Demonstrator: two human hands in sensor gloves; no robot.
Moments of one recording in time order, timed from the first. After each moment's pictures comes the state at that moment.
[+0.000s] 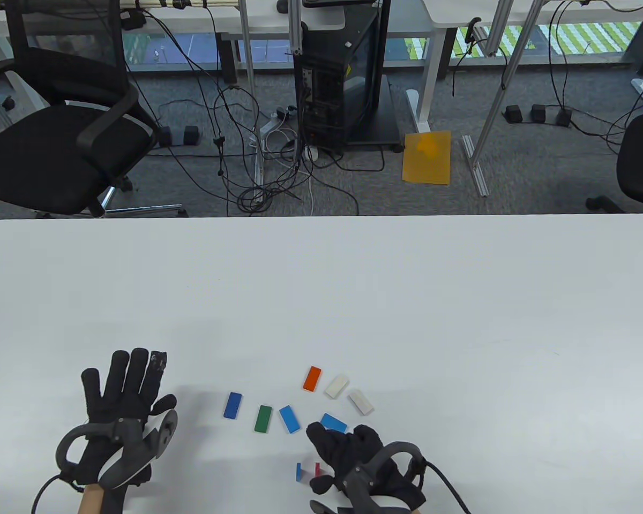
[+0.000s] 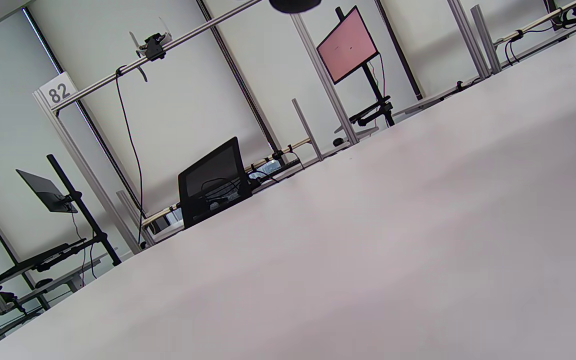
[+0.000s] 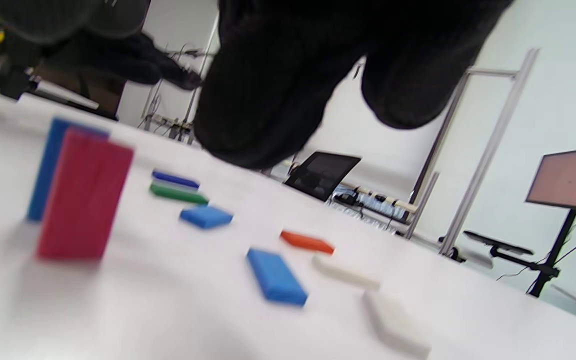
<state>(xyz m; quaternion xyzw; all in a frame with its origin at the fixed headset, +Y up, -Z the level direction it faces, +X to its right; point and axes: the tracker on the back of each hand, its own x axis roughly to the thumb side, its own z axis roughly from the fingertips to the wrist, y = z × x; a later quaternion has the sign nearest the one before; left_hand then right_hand) -0.300 -0.744 -0.221 0.07 0.03 -0.23 0.97 0.041 -0.713 -0.155 -0.33 0.17 -0.92 0.10</state>
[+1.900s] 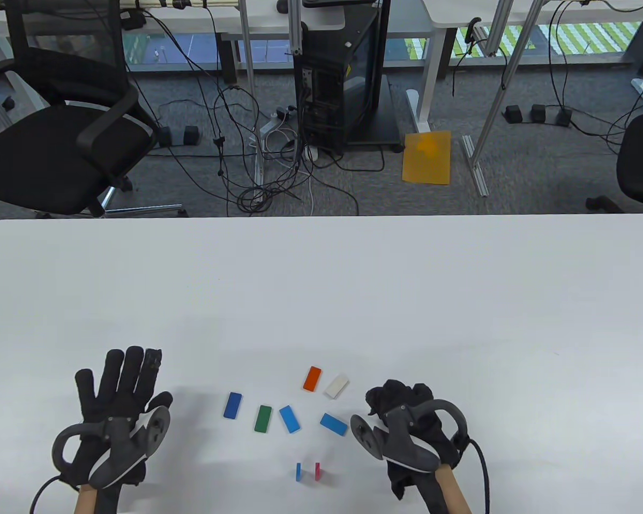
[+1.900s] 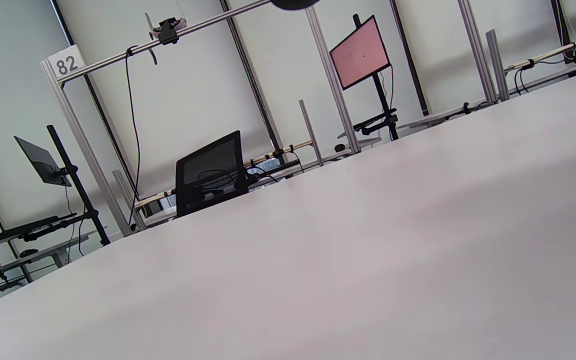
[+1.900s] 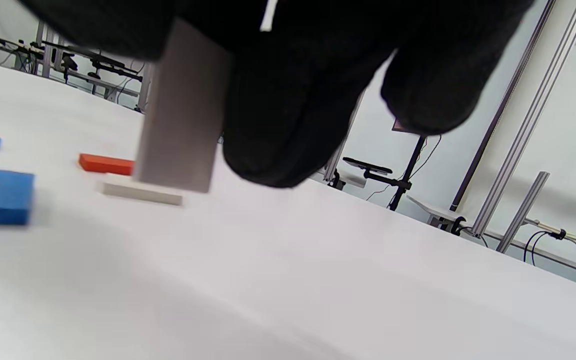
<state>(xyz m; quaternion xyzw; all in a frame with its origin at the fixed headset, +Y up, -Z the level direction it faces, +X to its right) -0.308 -0.732 -0.220 0.07 0.04 -0.17 0.98 0.093 -0.713 -0.219 -0.18 0.08 -0.97 0.12</state>
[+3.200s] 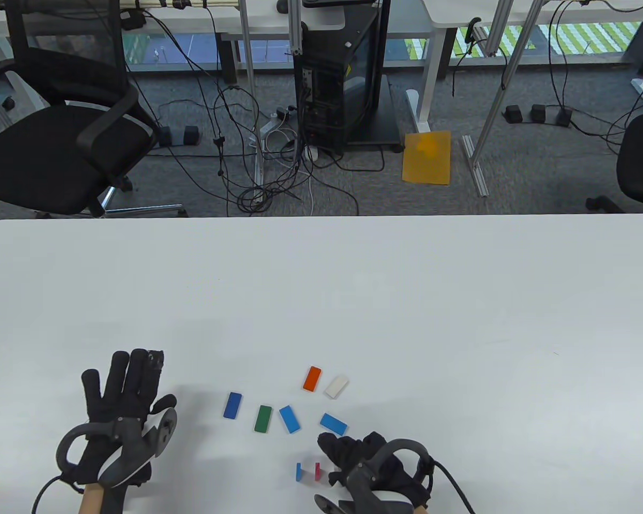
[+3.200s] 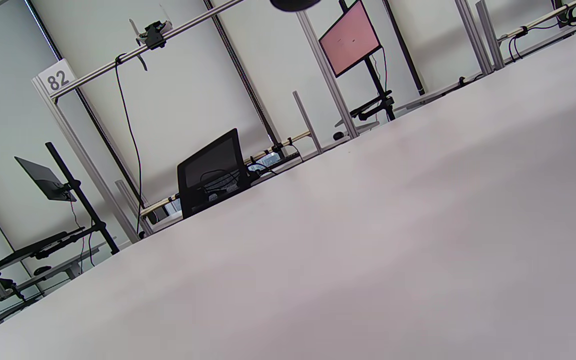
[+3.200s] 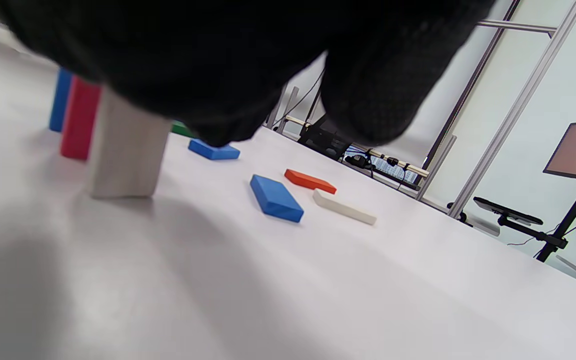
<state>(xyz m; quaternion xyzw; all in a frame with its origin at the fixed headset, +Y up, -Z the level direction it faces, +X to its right) -0.302 -0.744 -0.222 0.06 0.03 -0.22 0.97 0.039 -0.744 -0.164 -0.35 0.09 -0.92 0.16</state>
